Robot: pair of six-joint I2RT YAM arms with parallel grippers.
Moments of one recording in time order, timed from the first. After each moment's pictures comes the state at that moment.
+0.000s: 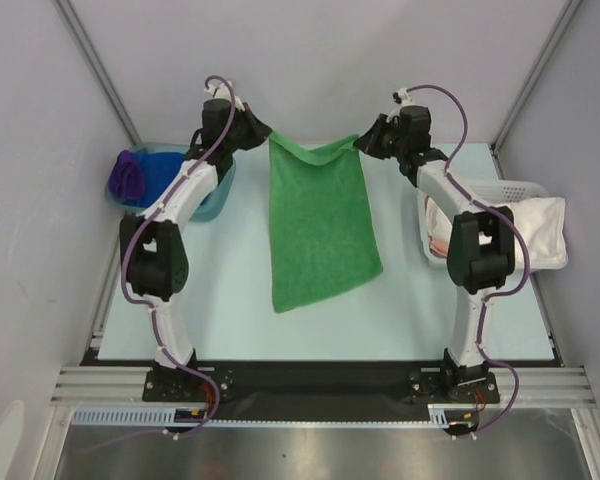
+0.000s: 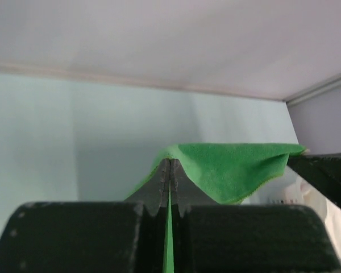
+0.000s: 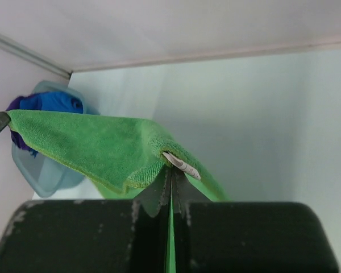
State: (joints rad) left arm -0.23 1.94 1.70 -0.04 0.19 -0.54; right arm 0.23 2.01 1.71 -0.03 -0.34 0.51
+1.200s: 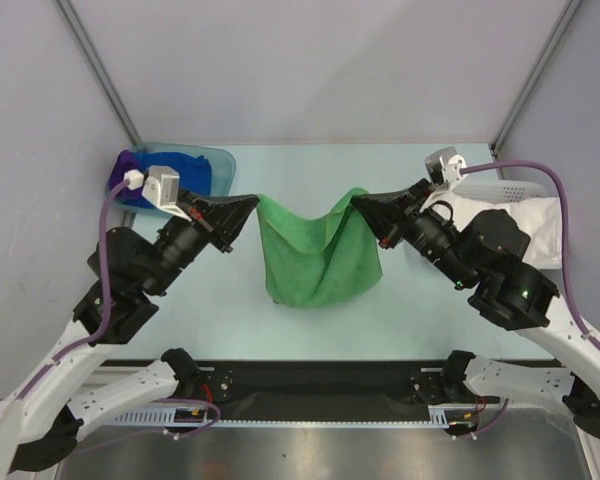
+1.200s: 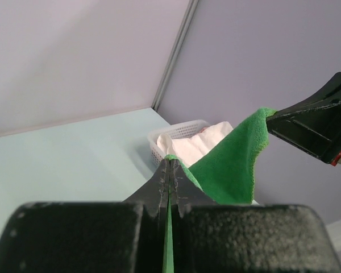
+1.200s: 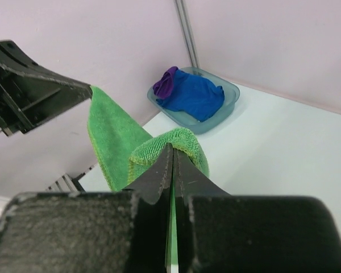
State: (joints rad) left arm -0.79 0.76 1.13 -0.16 -0.07 -0.36; right arm 0.96 0.91 1.28 -0.22 0.18 0.26
